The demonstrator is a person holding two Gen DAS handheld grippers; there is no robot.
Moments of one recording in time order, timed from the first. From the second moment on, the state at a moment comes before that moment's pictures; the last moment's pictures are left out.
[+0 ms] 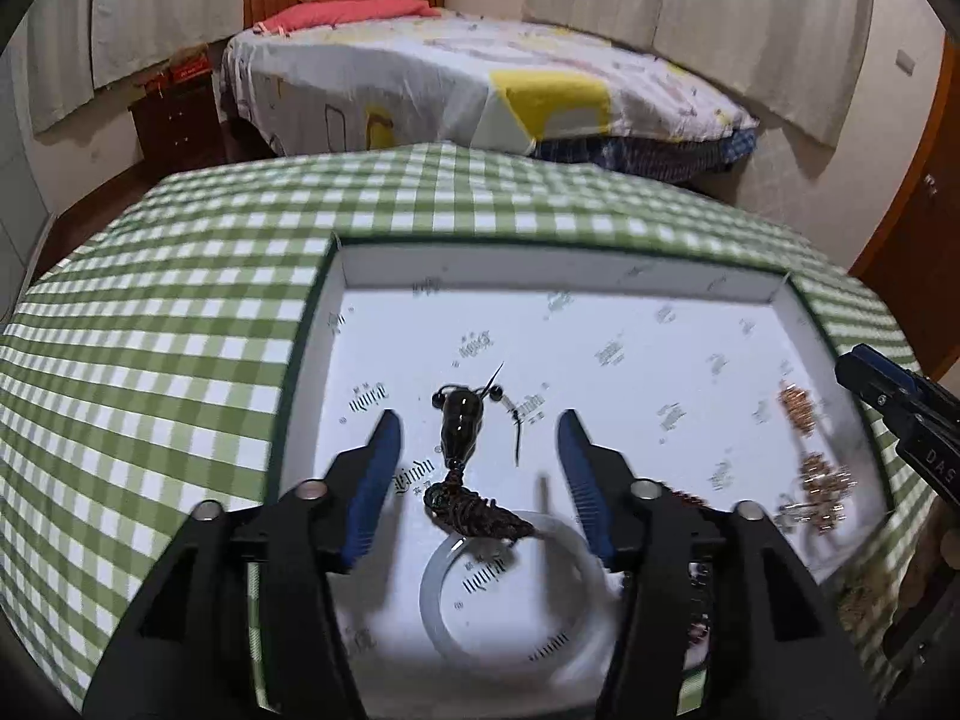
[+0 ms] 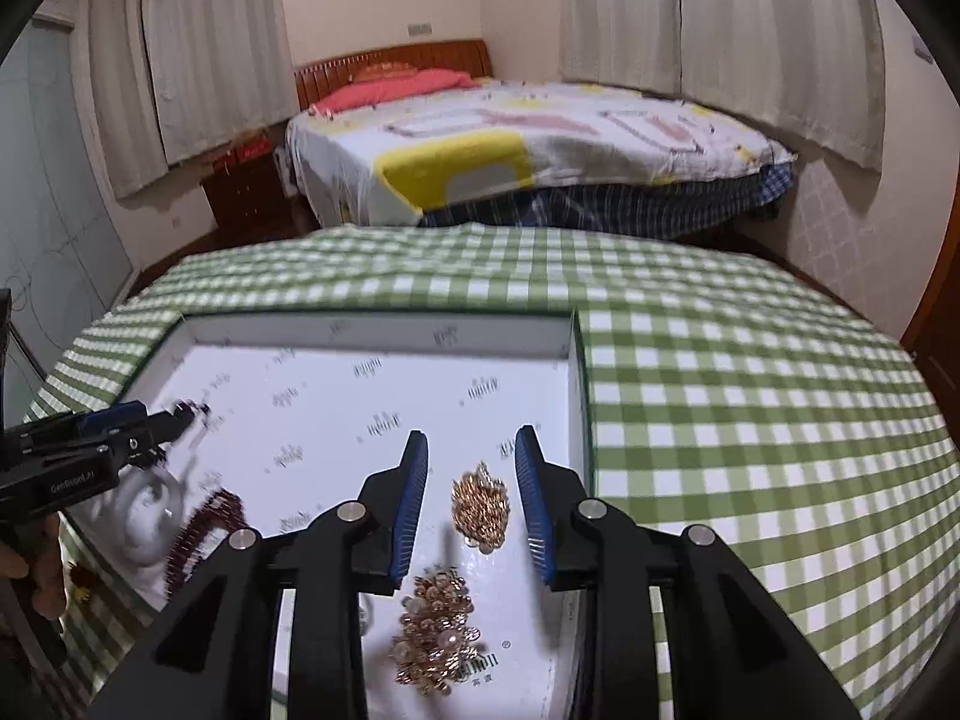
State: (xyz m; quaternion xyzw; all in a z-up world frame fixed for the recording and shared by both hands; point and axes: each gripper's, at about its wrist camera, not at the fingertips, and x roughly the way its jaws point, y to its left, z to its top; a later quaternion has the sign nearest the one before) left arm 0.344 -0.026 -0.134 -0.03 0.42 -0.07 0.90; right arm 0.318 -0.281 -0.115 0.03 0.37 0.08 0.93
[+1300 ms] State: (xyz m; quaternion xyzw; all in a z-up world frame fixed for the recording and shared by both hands) left arm 0.182 0.014 -0.144 -0.08 0.39 -0.03 0.92; right arm 0.171 -0.286 -0.143 0.05 0.36 0.02 0.93
